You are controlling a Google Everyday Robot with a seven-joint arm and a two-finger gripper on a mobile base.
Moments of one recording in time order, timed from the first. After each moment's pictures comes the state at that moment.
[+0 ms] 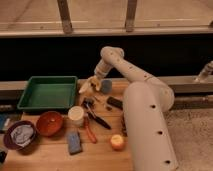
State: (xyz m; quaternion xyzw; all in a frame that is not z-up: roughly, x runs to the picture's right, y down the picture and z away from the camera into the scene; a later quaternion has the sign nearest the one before) arm -0.068 -0.048 0.955 -0.33 -0.15 0.28 0.89
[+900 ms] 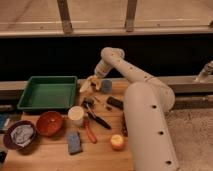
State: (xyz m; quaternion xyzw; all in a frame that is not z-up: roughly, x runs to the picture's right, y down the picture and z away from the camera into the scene) arm -0.067 -0.056 0.957 -0.30 -0.16 0.27 0.90
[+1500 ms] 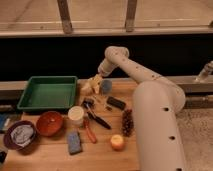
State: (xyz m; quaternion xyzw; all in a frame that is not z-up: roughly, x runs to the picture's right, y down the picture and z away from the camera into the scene) arm -0.043 -0.080 0.930 -0.26 -0.17 0.30 0.90
